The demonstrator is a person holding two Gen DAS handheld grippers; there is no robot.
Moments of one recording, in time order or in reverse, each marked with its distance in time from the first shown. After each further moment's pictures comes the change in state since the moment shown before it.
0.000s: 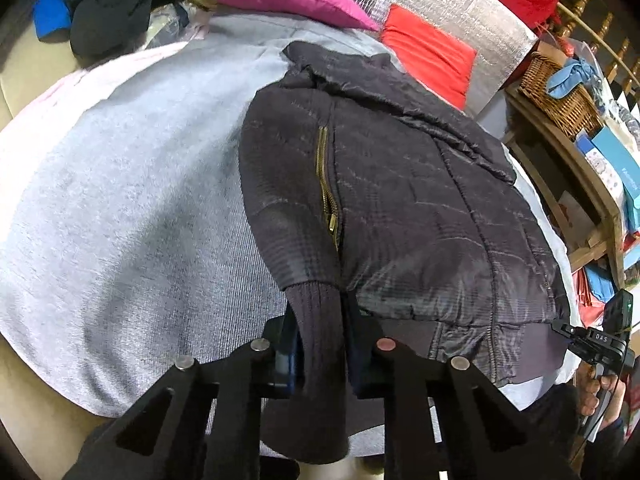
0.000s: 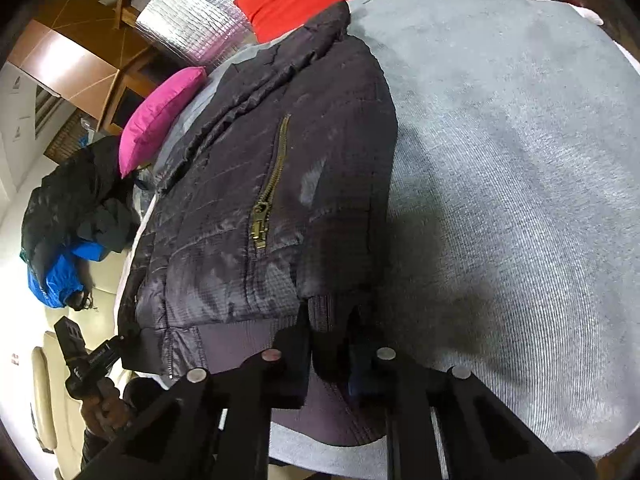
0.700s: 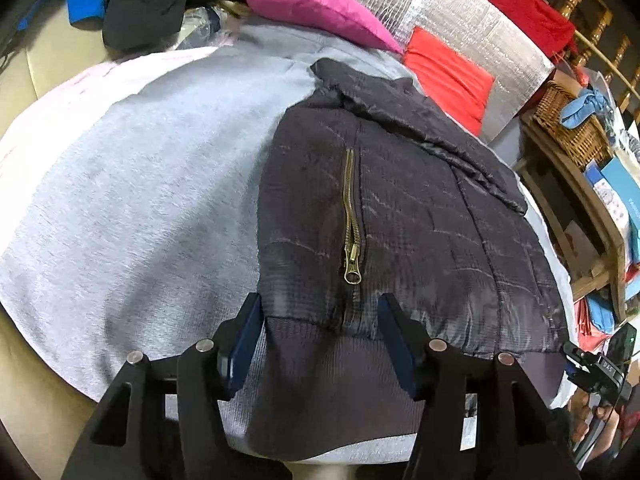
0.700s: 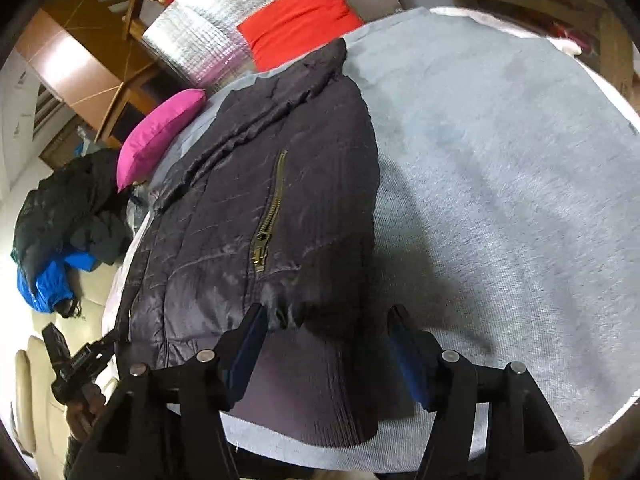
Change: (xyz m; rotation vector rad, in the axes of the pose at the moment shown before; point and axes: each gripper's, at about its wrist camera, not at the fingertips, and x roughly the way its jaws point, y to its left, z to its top) left arm 0.007 0.013 0.007 -0.073 -0.046 0.033; right arm -0.019 0.000 0.004 -0.021 -0.096 -0.050
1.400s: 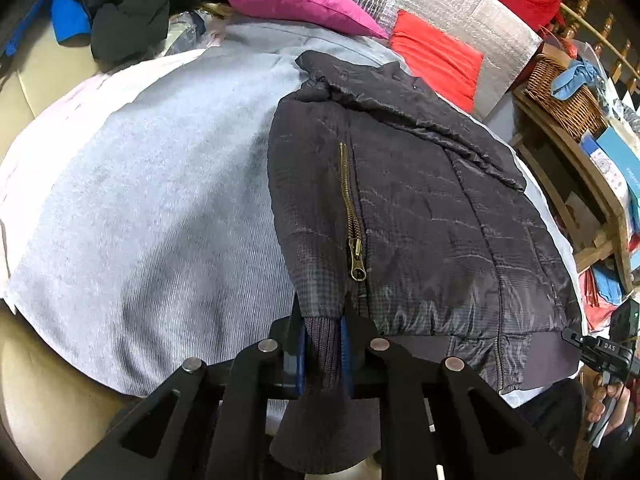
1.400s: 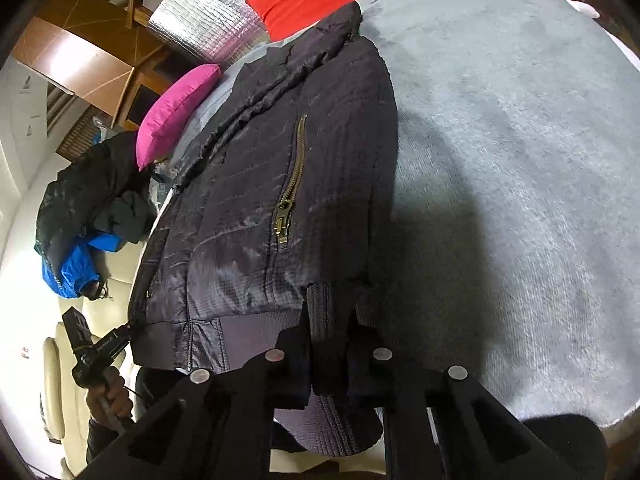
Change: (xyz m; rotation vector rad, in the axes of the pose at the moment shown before) left arm -0.008 -0.005 -0.001 0.068 0.040 0.012; right arm 0.004 -0.007 -0.010 0.014 0.116 0.111
